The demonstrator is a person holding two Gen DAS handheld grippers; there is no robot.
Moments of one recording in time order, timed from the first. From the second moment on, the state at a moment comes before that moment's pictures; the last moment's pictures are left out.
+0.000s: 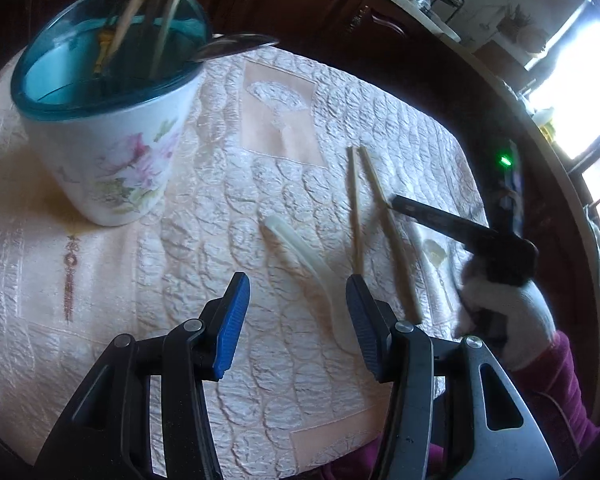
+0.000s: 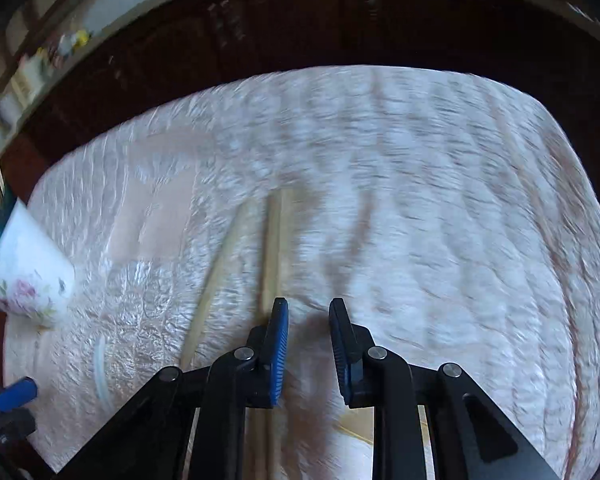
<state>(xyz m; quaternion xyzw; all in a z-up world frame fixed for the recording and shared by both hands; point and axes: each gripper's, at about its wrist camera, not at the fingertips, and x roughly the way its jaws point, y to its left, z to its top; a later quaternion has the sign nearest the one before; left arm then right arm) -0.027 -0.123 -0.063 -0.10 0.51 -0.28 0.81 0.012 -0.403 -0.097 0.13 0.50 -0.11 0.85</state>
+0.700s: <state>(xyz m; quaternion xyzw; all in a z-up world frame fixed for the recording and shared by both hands) -0.005 -0.158 -0.074 -0.08 0.52 -0.27 0.81 0.063 -0.371 -0.117 0.18 0.52 -0.01 0.83</state>
